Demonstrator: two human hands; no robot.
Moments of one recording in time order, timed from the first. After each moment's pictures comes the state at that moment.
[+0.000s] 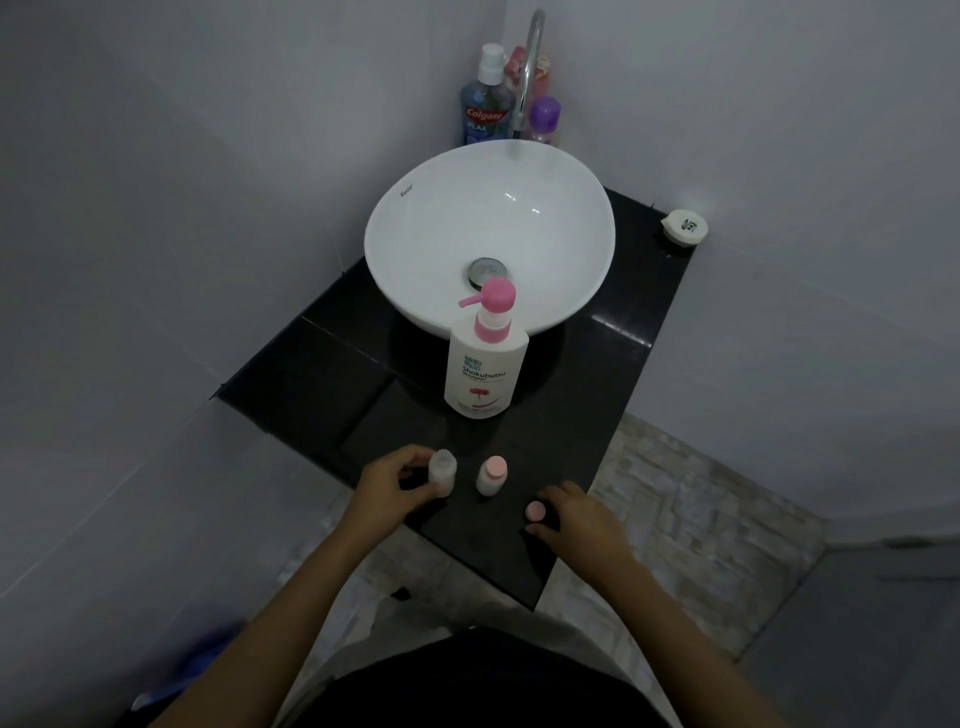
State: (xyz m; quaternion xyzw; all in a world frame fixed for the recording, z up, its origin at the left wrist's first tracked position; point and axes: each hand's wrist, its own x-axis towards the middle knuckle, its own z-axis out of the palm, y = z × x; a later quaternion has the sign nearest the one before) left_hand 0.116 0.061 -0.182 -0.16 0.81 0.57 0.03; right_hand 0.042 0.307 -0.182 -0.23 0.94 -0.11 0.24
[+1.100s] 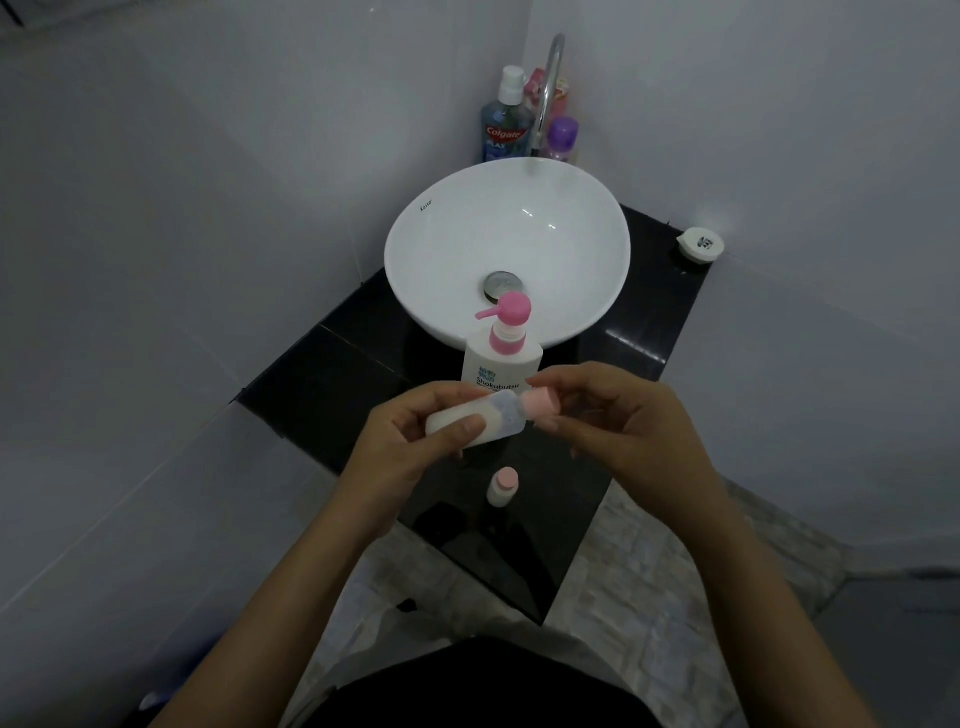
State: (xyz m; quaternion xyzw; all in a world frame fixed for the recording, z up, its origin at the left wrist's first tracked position) left_hand 0.110 0.076 -0.030 -0.09 0.65 0.76 -0.06; right_hand 0.025 0.264 0.025 -0.30 0.79 -0.51 0.15
